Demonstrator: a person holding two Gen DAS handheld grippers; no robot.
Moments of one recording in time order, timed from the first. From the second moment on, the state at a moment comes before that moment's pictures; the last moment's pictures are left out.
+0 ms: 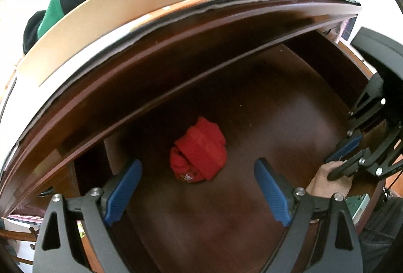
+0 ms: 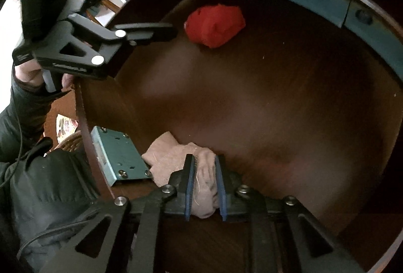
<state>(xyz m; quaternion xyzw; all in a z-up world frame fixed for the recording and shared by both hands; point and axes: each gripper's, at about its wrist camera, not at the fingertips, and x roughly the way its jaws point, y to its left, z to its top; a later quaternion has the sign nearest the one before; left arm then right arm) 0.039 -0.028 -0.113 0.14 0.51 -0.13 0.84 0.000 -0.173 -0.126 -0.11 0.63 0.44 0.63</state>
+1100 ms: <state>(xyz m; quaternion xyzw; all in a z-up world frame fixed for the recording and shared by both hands) 0.090 -0.071 -0.159 0.23 0.56 -0.15 0.78 0.021 -0.198 -0.098 -0.11 0.54 0.38 0.74</state>
